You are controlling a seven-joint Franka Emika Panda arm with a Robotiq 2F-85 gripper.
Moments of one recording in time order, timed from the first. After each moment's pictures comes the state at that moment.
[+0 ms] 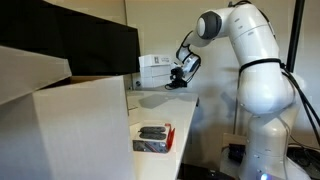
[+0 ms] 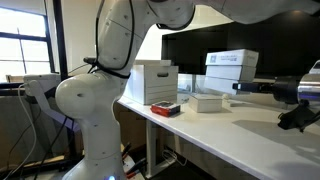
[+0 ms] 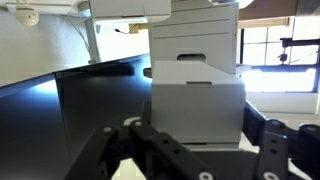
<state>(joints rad) -0.63 0.46 -0.32 -1.74 1.08 0.95 -2.33</state>
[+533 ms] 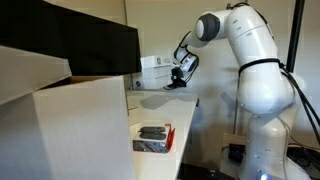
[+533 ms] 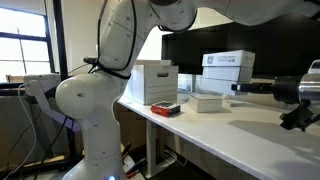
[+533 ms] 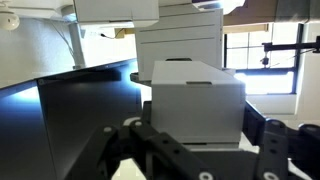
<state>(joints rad) -0.62 0.49 -0.30 -1.68 1.03 0.91 -2.35</state>
